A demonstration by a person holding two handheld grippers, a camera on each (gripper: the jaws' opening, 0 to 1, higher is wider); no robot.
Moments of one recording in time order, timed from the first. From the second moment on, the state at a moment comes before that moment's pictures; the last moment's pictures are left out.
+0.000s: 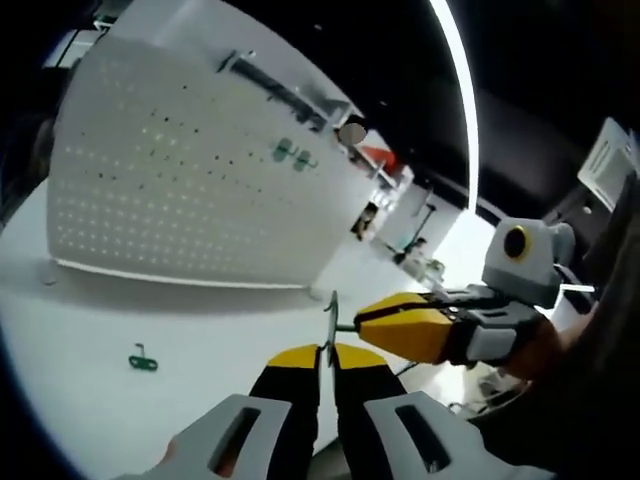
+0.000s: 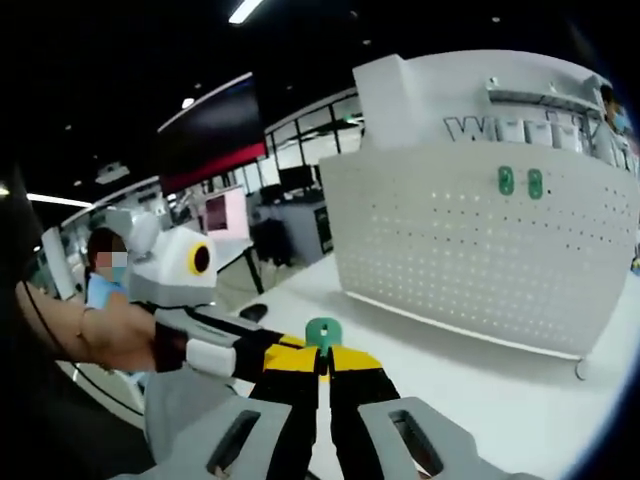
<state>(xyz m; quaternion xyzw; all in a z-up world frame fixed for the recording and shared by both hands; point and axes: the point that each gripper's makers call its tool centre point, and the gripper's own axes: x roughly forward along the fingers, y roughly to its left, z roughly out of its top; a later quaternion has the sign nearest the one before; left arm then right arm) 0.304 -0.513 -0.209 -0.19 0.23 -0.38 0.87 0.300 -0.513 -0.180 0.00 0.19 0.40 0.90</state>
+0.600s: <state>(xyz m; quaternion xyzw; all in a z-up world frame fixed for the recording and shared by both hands) 0.309 -0.507 -0.218 -0.17 0.24 -0.37 0.88 0.307 -0.509 -0.189 0.02 0.23 0.40 0.89</state>
